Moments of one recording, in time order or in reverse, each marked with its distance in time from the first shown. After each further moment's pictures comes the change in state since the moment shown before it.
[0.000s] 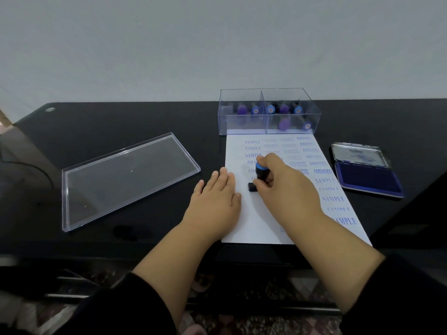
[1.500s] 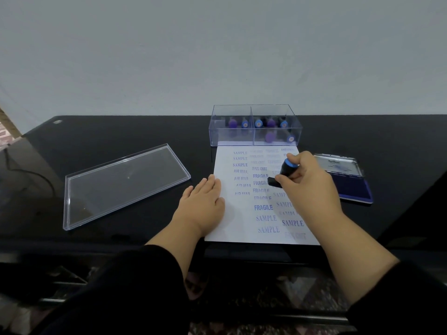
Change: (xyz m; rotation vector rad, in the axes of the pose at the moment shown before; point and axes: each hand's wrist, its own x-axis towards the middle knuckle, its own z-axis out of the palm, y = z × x) left_hand 0.002 0.004 -0.004 -0.046 0.000 -0.051; right_hand -0.003 0.043 -0.046 0.295 0.142 0.147
